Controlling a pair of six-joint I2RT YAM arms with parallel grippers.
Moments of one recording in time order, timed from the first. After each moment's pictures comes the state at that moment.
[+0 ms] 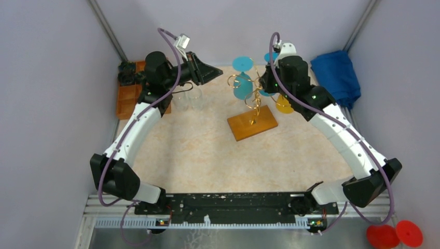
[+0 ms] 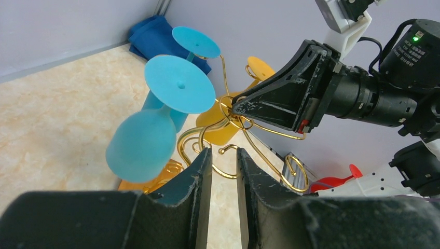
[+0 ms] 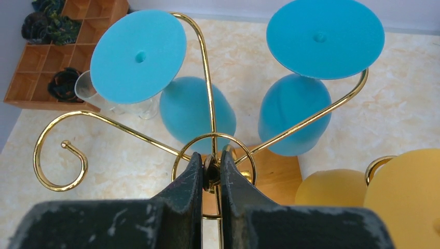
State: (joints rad) left arm -0.32 1.43 1.37 0.17 0.77 -0.61; right arm 0.58 1.36 1.54 -0.55 0.22 0.28
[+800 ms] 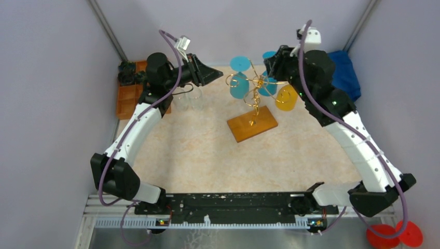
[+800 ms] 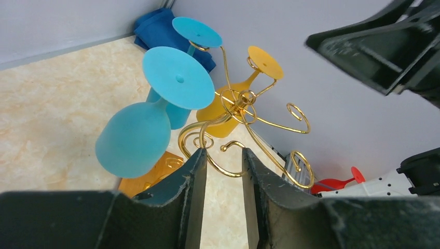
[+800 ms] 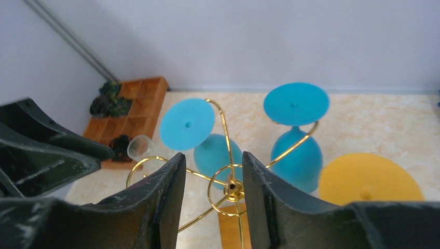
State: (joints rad) left arm -0.32 1.43 1.34 0.16 0.75 -0.62; right arm 0.59 1.29 1.62 -0.45 0.23 0.32
